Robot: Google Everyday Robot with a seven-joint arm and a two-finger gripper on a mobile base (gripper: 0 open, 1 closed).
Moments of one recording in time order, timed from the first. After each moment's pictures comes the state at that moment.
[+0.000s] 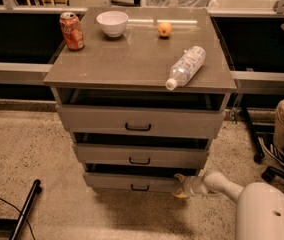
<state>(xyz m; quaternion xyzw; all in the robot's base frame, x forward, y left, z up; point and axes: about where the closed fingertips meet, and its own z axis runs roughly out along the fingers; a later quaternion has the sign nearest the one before) 0.612 -0.186 0.171 -0.63 0.70 0.11 0.32</state>
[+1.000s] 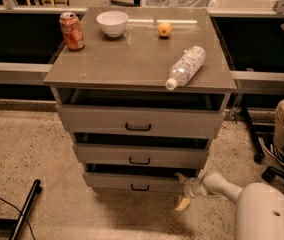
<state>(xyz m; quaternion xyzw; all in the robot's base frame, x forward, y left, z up) 0.612 -0.185 0.171 -0.63 0.70 0.11 0.32</state>
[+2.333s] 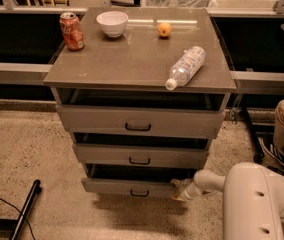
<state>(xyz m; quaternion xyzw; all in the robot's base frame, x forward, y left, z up) 0.574 -0.171 0.170 -0.68 0.69 0.10 0.24</state>
